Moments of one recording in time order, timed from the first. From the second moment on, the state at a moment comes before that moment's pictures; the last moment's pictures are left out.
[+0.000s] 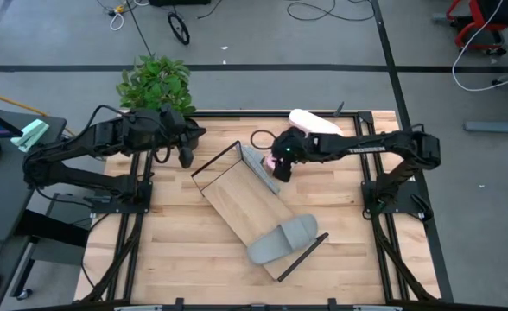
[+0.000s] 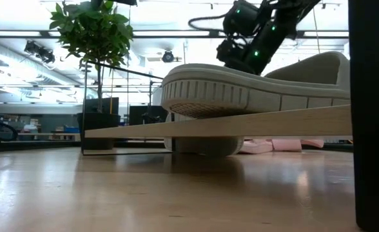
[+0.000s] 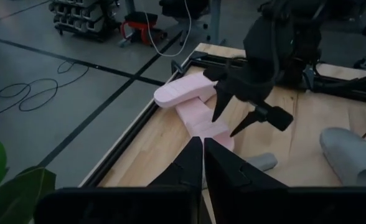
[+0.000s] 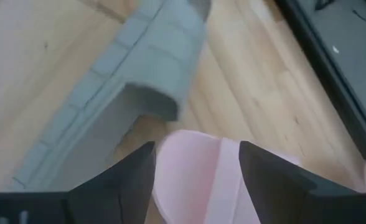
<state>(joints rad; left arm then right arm) 0.15 0.97 1.19 -0.62 -0.31 -0.09 -0.23 1.59 1.04 -0.35 0.20 0.03</state>
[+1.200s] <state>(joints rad) 0.15 0.97 1.19 -0.63 -0.29 -0.13 -0.28 1.80 1.04 -0.05 0.12 -0.35</state>
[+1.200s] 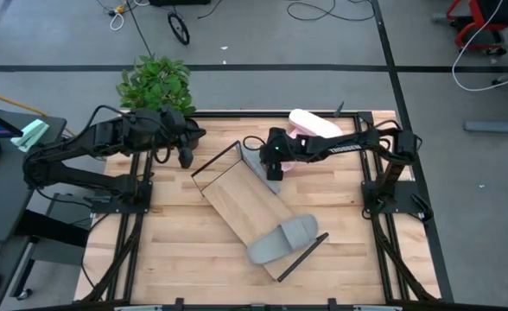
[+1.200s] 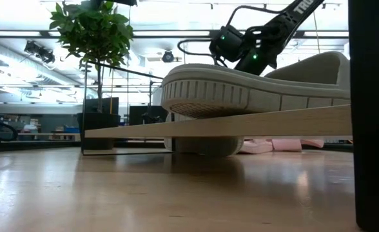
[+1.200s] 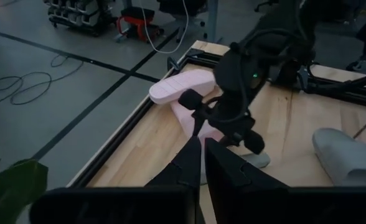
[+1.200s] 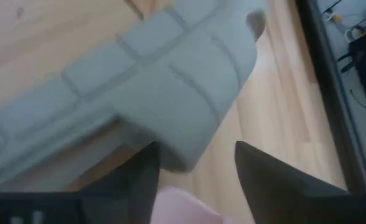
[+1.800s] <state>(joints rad) 0.15 0.97 1.19 -0.64 -0.27 -0.14 -0.33 1.71 1.15 -0.28 0.25 -0.31</state>
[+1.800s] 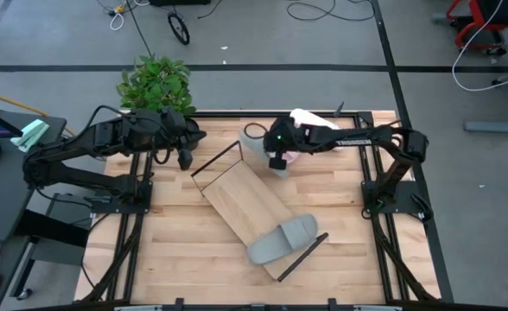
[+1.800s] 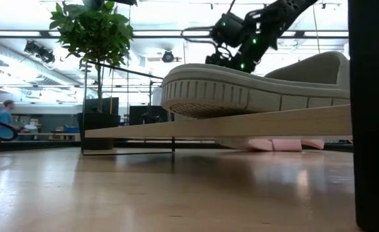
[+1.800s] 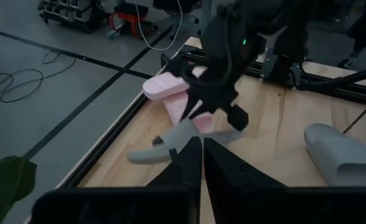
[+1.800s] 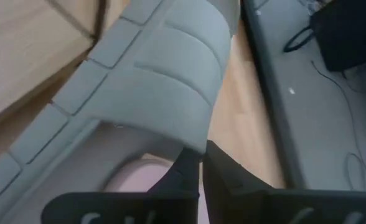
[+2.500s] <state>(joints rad) 0.15 0.97 1.19 -0.64 -0.27 -0.13 -0.46 1.44 1.37 -0.66 -0.07 -0.03</state>
